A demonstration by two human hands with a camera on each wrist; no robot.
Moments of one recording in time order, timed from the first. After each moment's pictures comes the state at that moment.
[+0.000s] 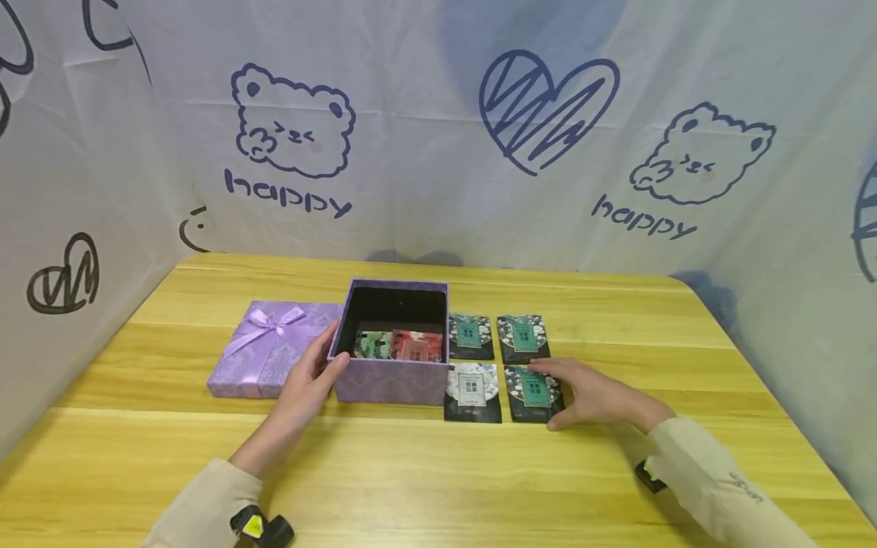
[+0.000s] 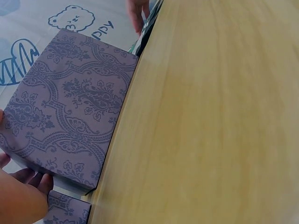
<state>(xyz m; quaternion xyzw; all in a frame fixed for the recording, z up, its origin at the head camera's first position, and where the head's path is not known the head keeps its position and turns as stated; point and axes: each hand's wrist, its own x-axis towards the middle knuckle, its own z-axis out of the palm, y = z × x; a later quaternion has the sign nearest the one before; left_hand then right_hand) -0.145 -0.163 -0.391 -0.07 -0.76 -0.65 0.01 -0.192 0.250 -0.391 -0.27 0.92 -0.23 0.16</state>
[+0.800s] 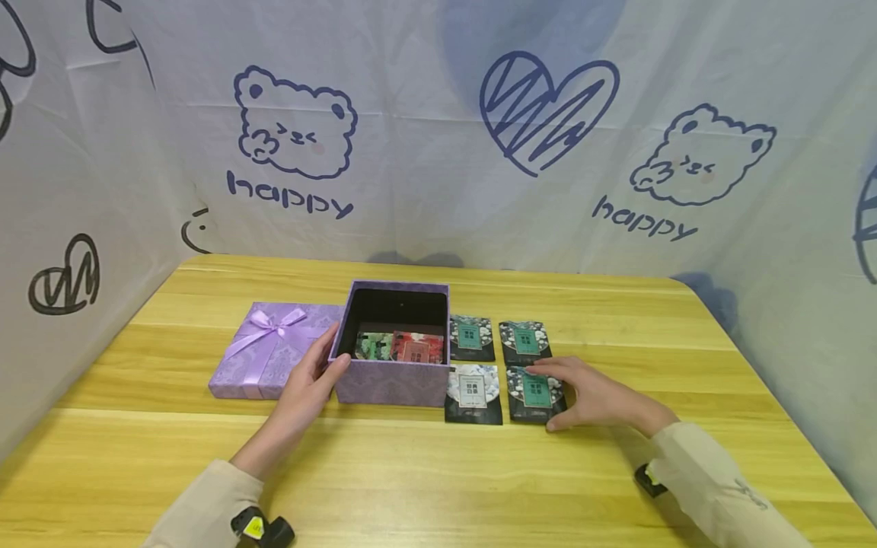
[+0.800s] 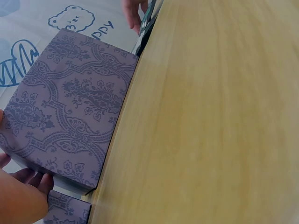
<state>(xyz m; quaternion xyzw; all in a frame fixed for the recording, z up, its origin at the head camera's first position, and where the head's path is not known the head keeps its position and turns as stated) -0.146 -0.163 -0.396 -0.08 -0.76 -0.65 0.03 -0.188 0.251 -0.391 -0.28 0.92 -0.23 0.13</state>
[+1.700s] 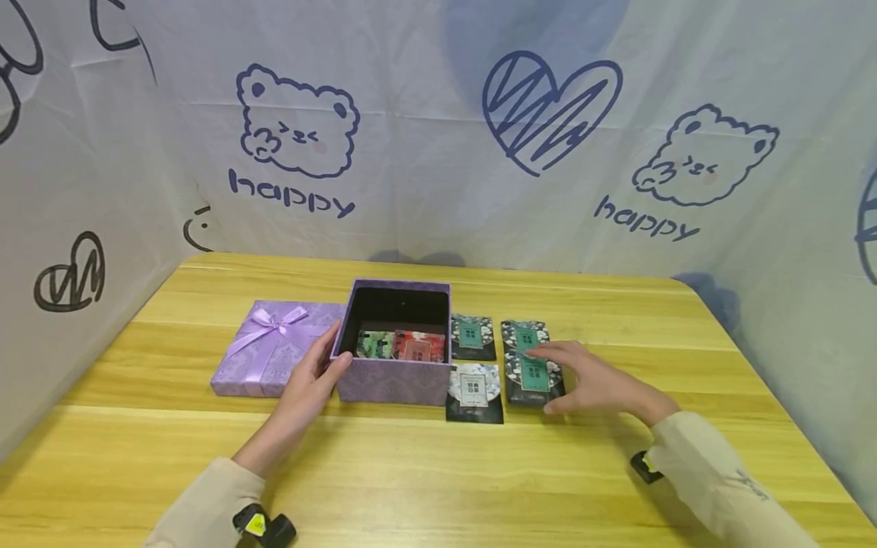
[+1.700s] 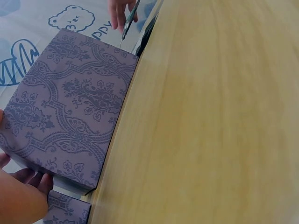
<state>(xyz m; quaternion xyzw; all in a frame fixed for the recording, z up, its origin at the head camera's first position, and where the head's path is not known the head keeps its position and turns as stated) -0.145 -0.163 -0.394 -0.07 -0.76 -0.65 0.02 -0.192 0.244 -0.372 -0.29 0.92 -0.24 0.11</state>
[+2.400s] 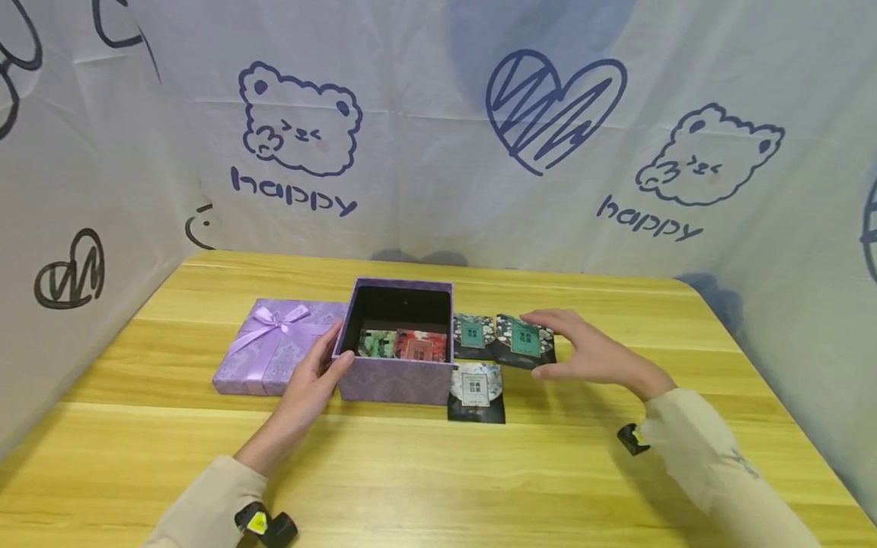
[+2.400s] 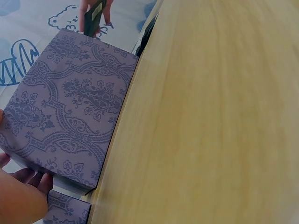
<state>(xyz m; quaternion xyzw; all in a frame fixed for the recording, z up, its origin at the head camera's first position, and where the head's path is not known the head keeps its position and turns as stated) -0.147 -0.164 -0.396 -0.08 -0.75 -0.66 0.02 -0.207 0.227 -0.339 -0.30 0.91 -0.27 0.07</state>
